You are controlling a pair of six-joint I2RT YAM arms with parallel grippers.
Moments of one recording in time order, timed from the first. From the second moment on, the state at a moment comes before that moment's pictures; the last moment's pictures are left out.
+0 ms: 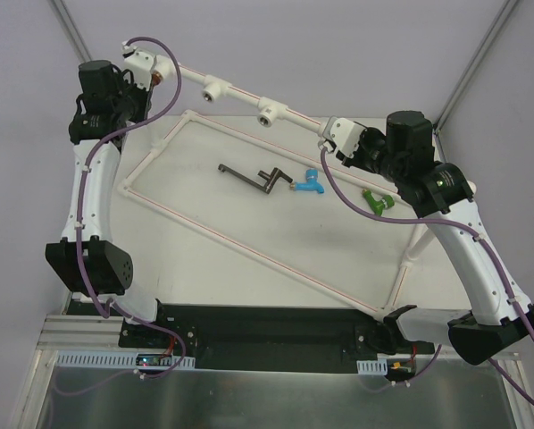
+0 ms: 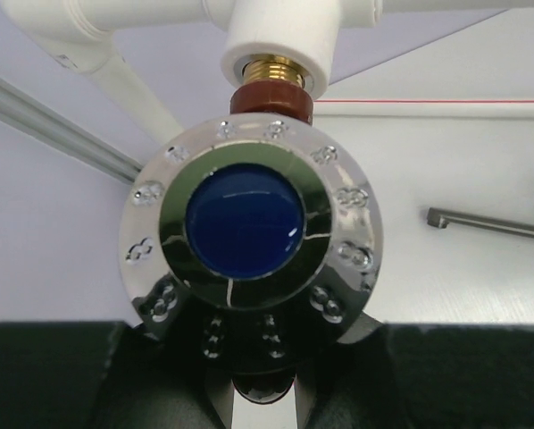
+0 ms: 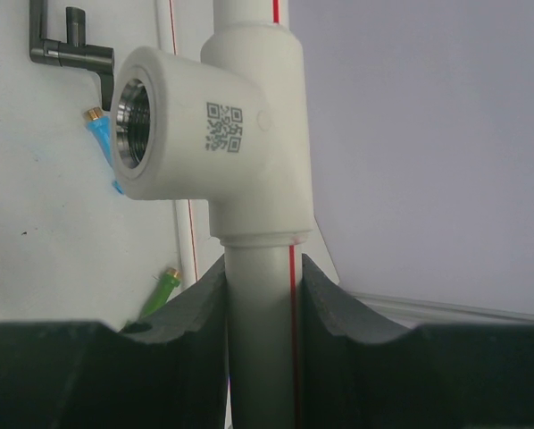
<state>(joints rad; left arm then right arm) 0.08 1.61 1.81 -0.59 0.25 0.36 0.49 1.25 1.57 -0.76 -0.03 -0.92</state>
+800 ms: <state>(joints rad) -0.01 1.54 1.65 -0.41 0.02 0.63 0.49 1.25 1.57 -0.76 -0.03 -0.92</state>
